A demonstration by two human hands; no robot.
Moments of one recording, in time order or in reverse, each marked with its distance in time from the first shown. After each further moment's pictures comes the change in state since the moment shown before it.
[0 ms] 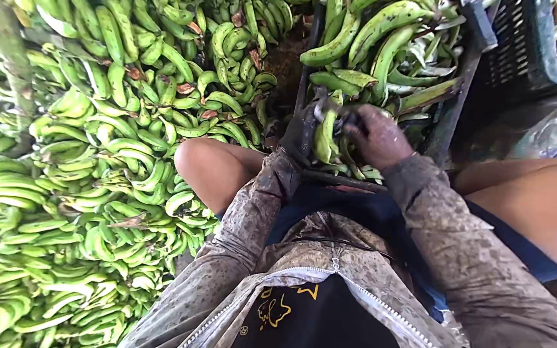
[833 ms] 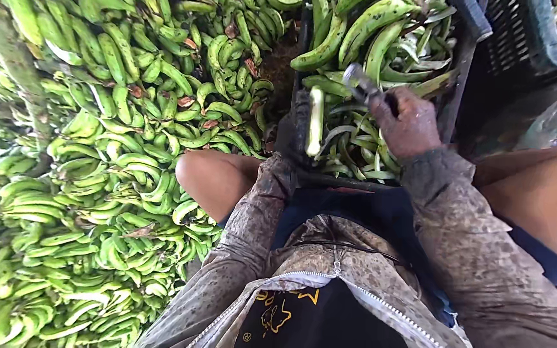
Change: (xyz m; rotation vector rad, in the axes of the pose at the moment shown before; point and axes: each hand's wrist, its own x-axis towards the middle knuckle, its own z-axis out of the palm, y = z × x) left_hand 0.013 0.000 -0.001 0.145 0.182 -0.102; right_hand -0.006 0.019 -0.029 0.108 0.243 0.155
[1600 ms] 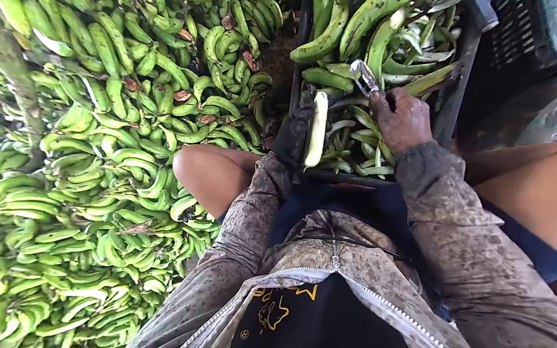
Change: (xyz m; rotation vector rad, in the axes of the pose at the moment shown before) left_hand -0.004 -0.012 -0.012 -0.044 -0.290 0.077; right_hand 0.006 0.002 0.013 -0.039 -0.045 0.221
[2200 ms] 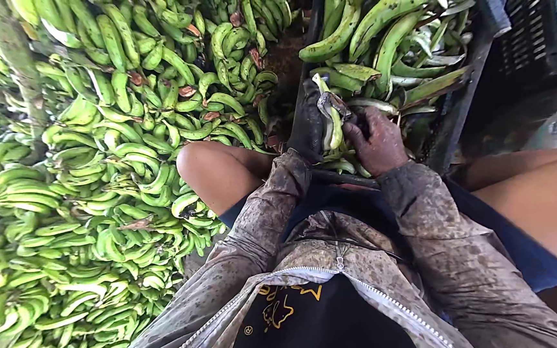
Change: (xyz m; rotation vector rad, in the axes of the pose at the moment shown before) left_hand 0.024 -0.008 0.022 -0.133 0.162 0.256; right_hand -0.022 -0.005 0.040 0.032 -0.008 -0.388
